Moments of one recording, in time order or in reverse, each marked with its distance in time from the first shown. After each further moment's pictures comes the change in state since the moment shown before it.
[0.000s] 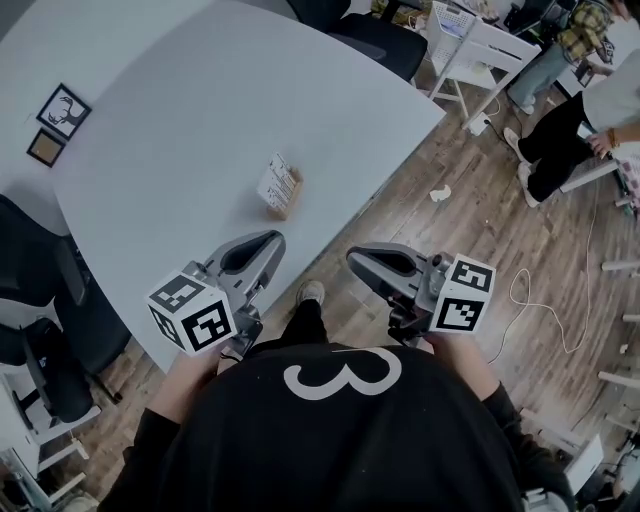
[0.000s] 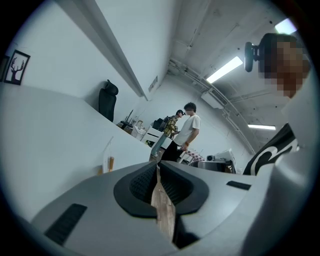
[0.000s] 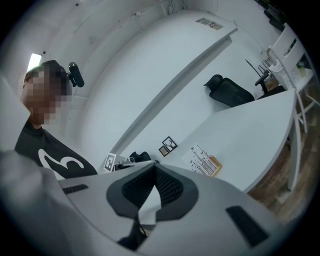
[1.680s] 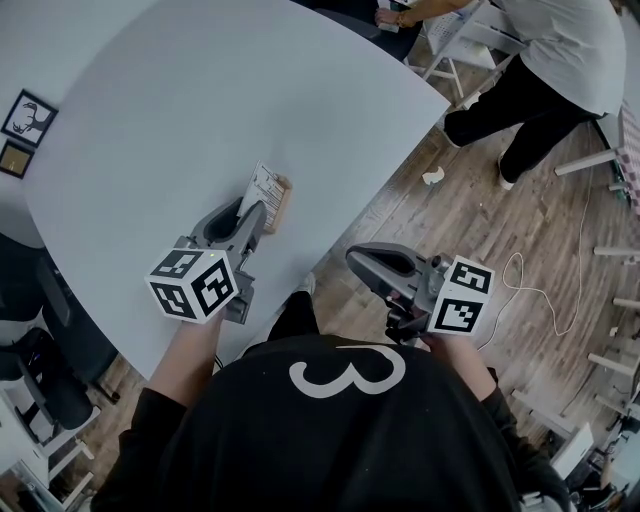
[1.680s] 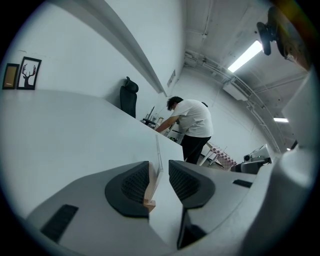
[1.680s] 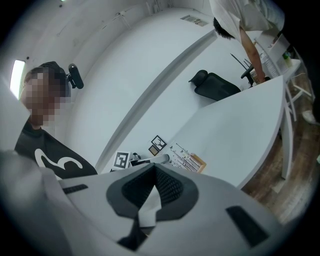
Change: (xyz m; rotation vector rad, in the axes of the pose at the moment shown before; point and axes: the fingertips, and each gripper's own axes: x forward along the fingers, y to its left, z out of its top) left arm 0.060 0.125 0.002 -0.025 0.044 0.251; right arm 0.015 -0.069 0.000 0.109 0.018 -0.089
